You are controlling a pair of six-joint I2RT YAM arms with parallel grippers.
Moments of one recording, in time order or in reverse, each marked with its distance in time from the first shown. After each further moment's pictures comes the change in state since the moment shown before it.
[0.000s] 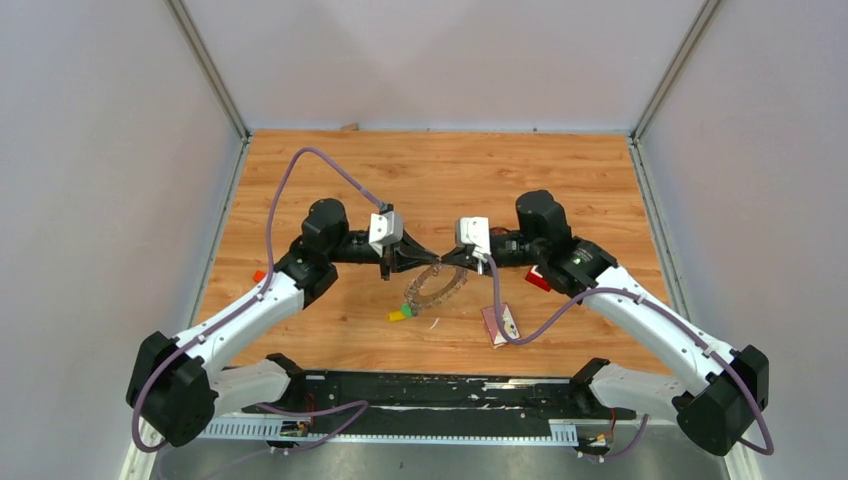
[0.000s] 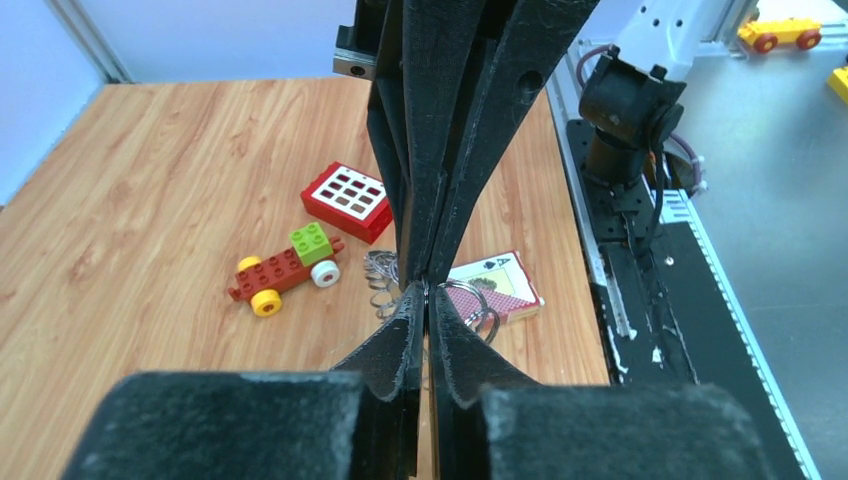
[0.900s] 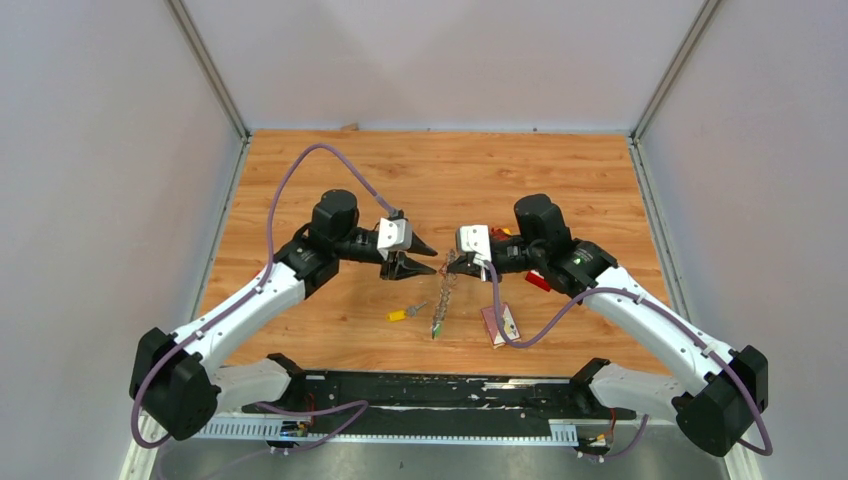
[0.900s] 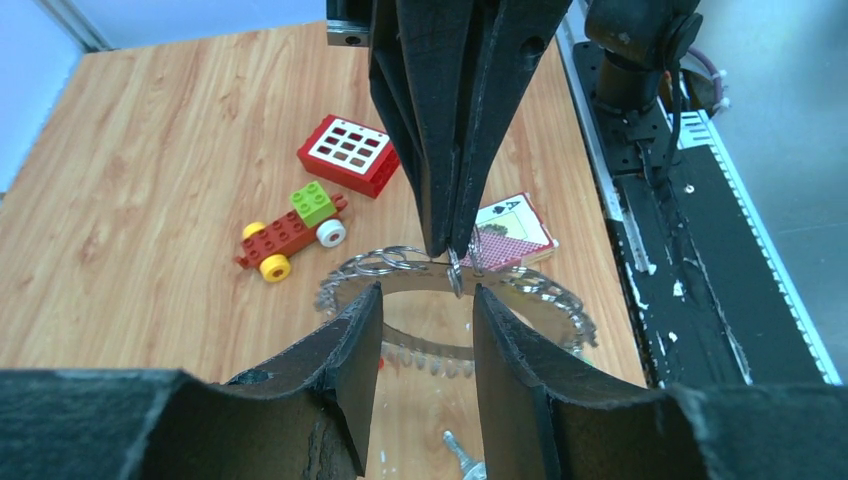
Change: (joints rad) left arm -0.008 0.028 0.124 -0.370 0.003 0.329; right arm -0.007 -0.002 -0.018 -0.104 -0.031 -0.085
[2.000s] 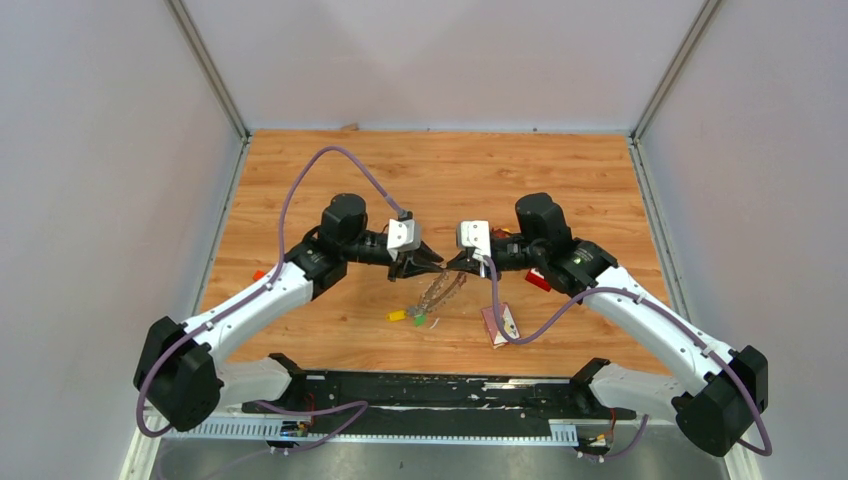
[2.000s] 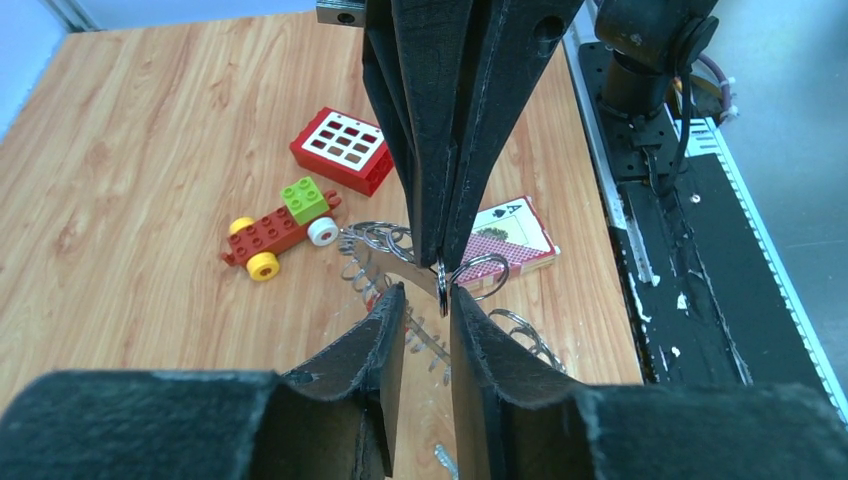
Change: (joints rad) left arm -0.042 0.046 -0.037 0.111 -0.046 -0.078; right arm -0.001 0.000 0.000 0.029 0.018 0.046
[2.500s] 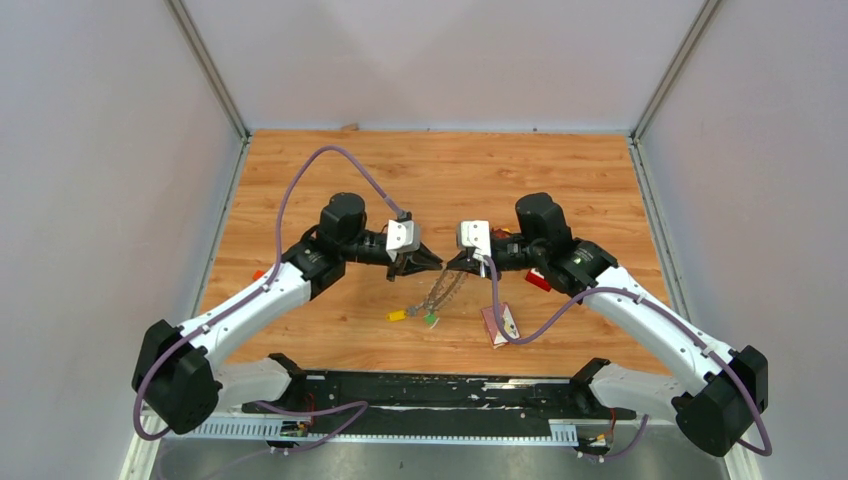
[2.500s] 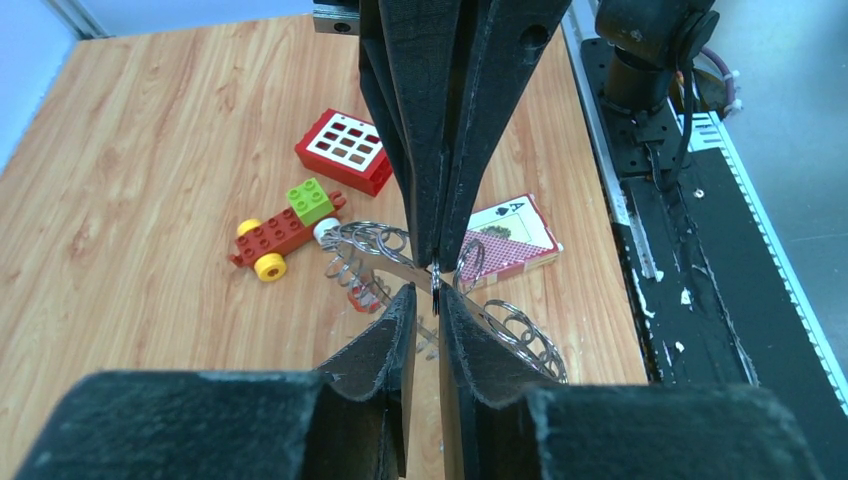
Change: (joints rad) left arm -0.002 -0.020 0.013 -0.044 -0.007 0.036; right arm 0.000 0.000 0.000 0.000 -0.002 0.000
